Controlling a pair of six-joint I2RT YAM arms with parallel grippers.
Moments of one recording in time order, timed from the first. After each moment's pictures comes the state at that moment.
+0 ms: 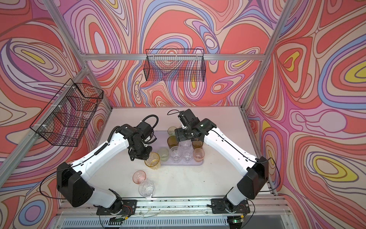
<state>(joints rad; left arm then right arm) -0.57 1.48 1.36 -1.38 0.06 -0.39 0.68 1.56 1.57 -0.96 0.06 0.32</state>
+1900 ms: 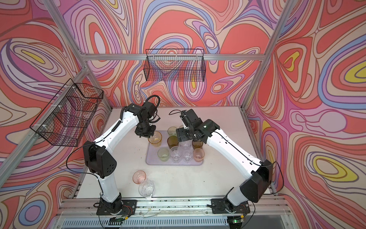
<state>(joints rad) -0.44 1.89 1.89 -1.44 -0.06 -0.28 0.68 1.52 1.56 -0.96 0.07 0.31</state>
